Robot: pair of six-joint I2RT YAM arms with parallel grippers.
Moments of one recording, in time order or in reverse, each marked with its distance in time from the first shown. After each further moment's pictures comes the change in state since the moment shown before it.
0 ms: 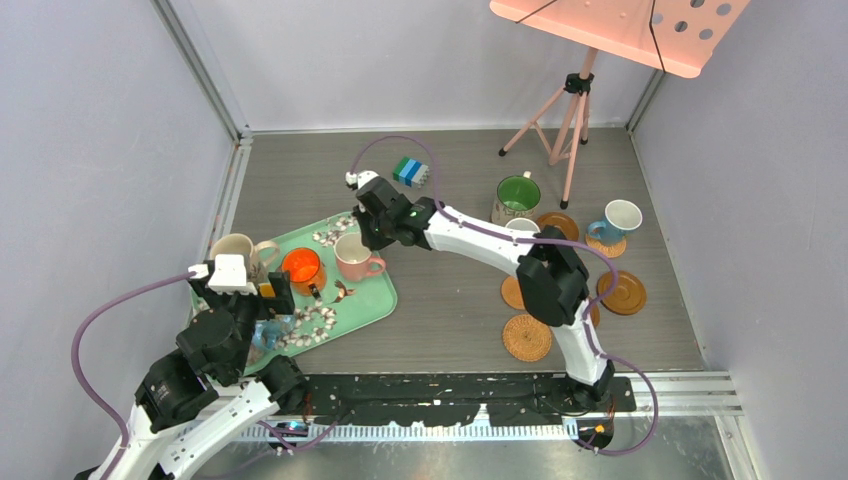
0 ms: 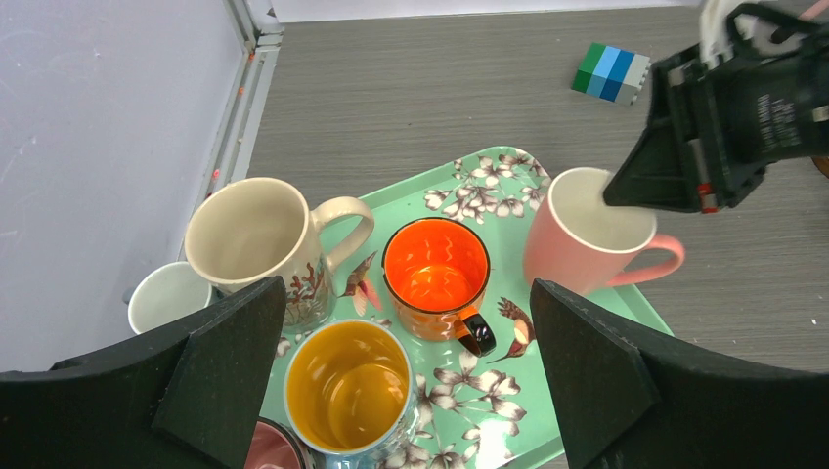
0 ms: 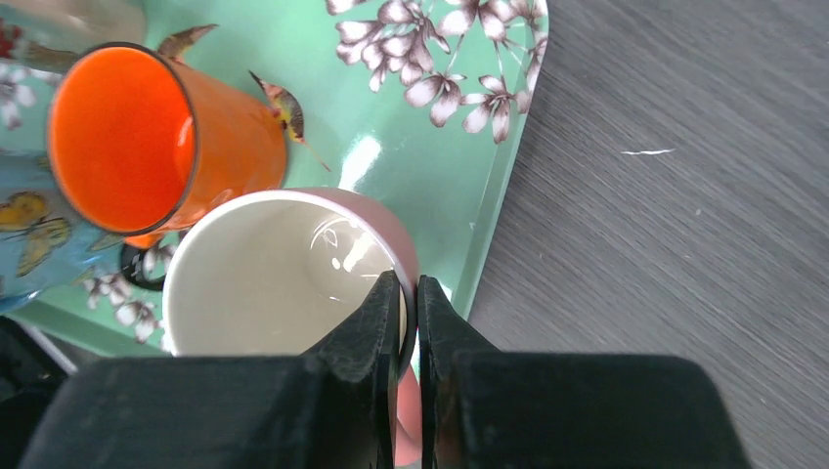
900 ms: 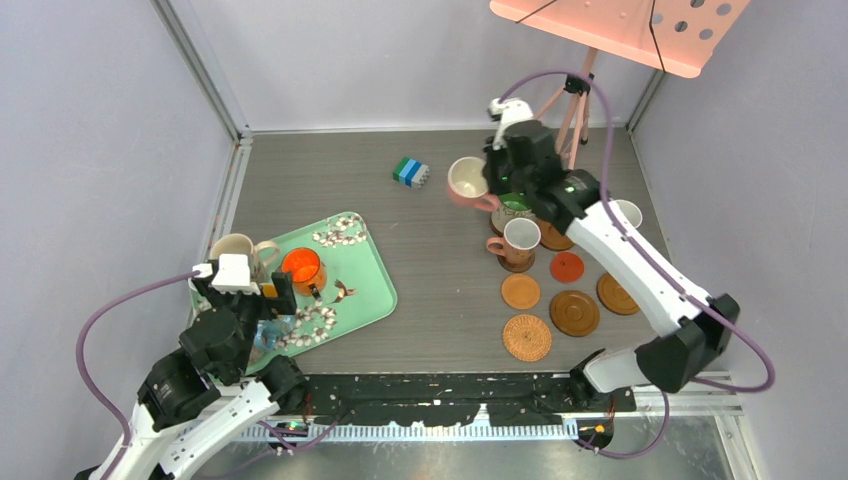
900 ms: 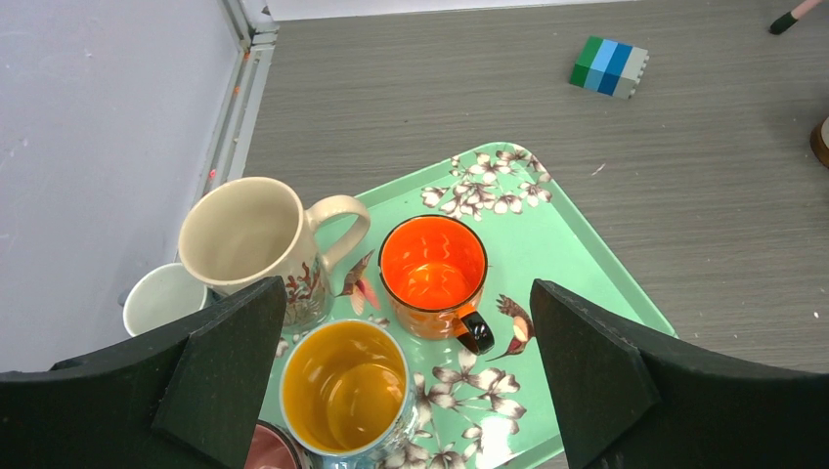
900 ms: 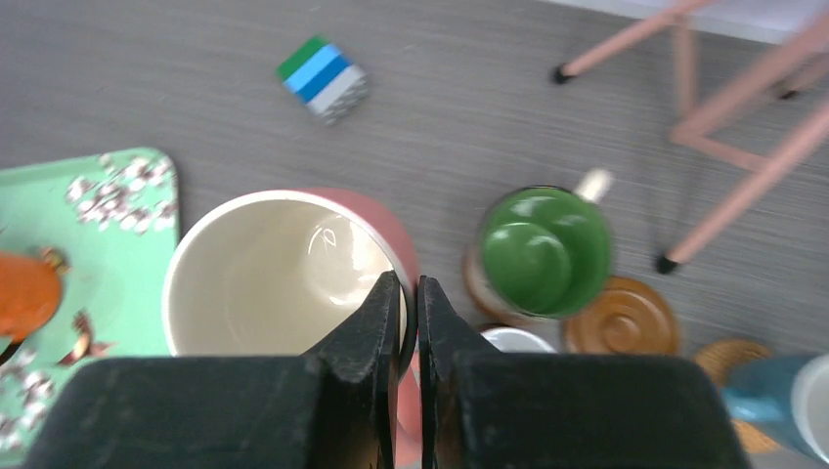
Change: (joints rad) left arm 0.000 0.002 -0.011 0.006 0.010 0.005; right arm -0.380 -0.681 -0.290 -0.143 0.162 -0.163
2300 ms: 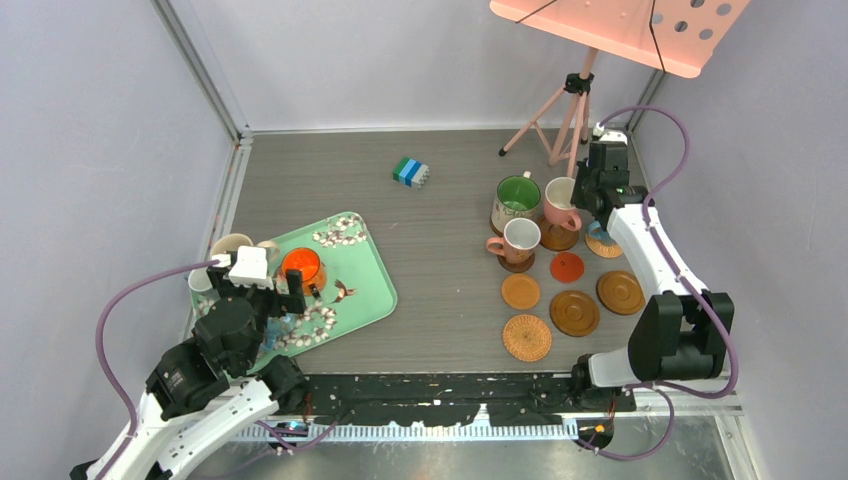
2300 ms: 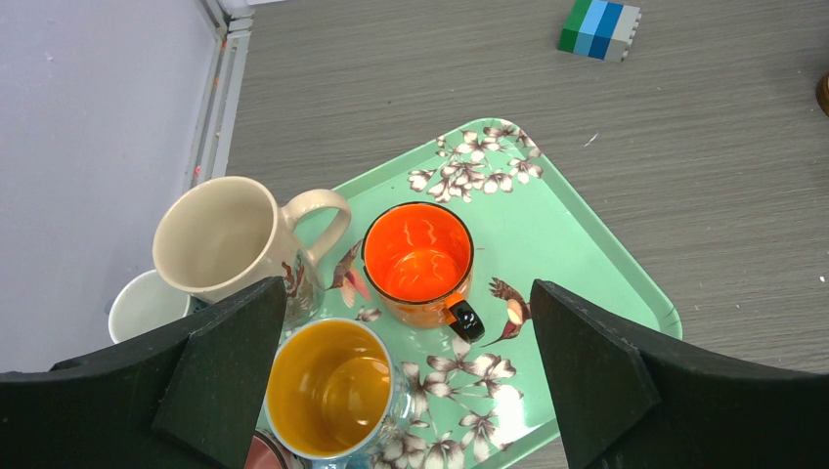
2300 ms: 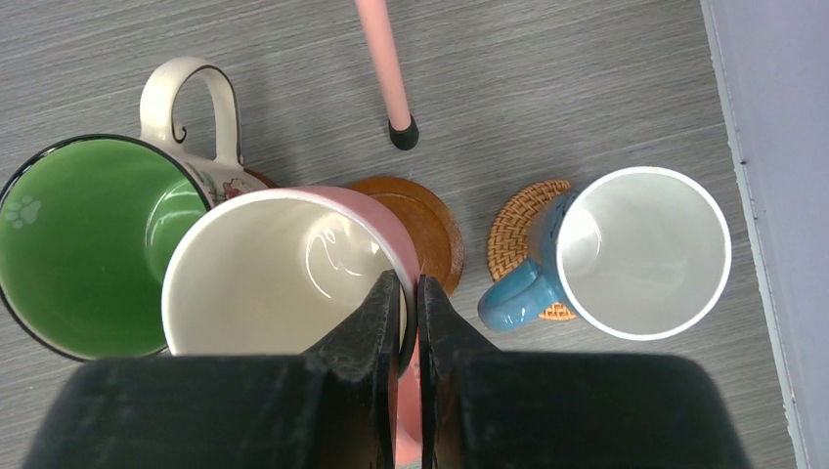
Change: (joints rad) left arm 0.000 0.074 0.000 0.000 0.044 0.004; right arm -0.555 -0.006 -0.338 0.126 -0.003 -0.021
